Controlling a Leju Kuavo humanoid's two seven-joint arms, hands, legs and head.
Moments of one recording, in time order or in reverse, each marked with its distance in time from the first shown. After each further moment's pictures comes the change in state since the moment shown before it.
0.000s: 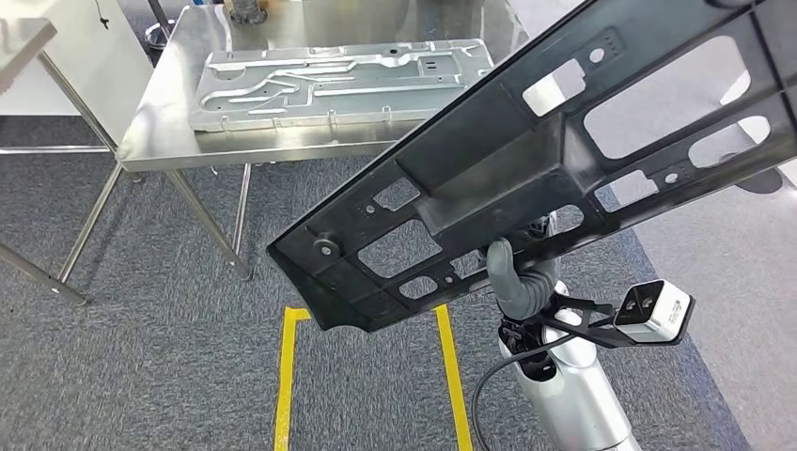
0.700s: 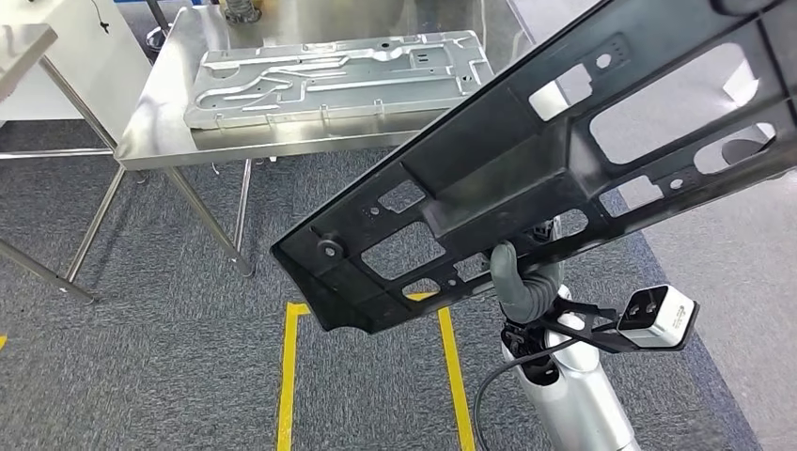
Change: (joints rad) left arm -0.001 0.002 -0.003 0.000 0.000 0.000 0.009; right arm 0.019 -0.004 -0.005 -0.014 0.005 0.001 0.000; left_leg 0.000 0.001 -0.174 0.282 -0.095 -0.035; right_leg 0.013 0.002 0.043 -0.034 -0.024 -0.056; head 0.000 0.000
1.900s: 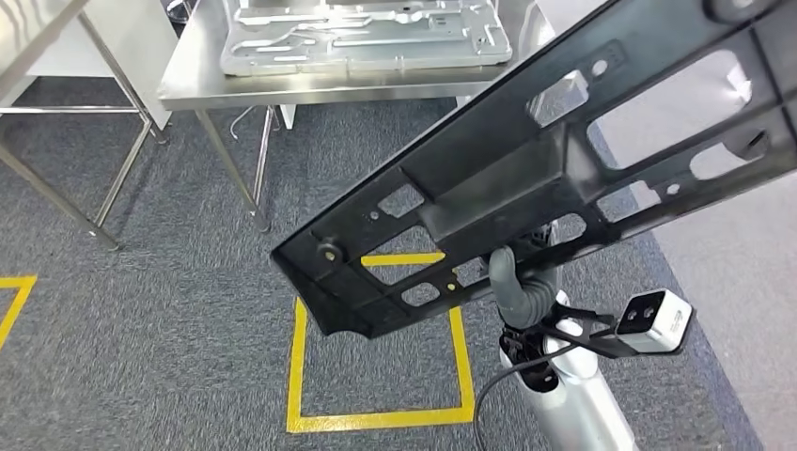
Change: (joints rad) left arm -0.001 -0.007 0.010 -0.003 -0.011 -0.001 0.017; right arm 0.021 -0.010 0.024 -0.019 -0.015 -0.030 -0.001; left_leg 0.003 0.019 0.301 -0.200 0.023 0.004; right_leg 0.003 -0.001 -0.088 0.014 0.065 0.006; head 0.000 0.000
